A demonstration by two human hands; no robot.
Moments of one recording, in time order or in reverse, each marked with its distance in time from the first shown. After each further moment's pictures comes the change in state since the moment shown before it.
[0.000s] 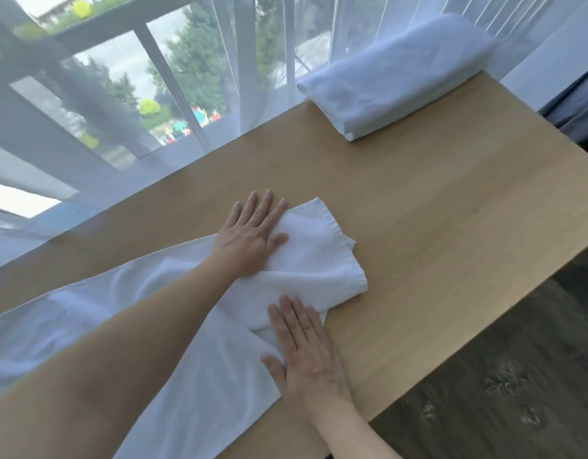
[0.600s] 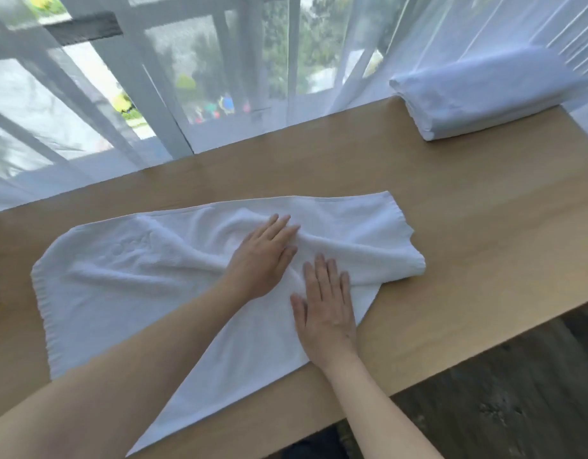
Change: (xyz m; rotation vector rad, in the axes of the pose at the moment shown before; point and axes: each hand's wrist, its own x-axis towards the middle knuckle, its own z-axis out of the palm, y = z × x) left_hand -0.157 -0.037 0.029 -0.391 0.277 -0.070; right_hand 0.018 -0.070 0.015 -0.083 -0.006 0.073
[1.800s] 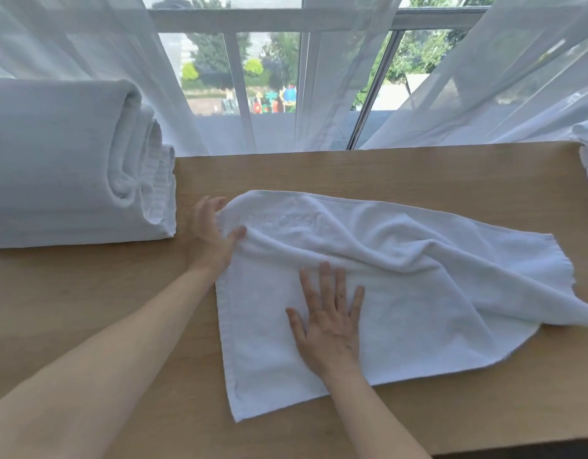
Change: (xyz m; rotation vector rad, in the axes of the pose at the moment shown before) left_hand -0.182 -0.263 -0.097 -0.374 0.554 -0.750; right_hand -0.011 -0.220 0.080 -0.141 -0.150 -0.219
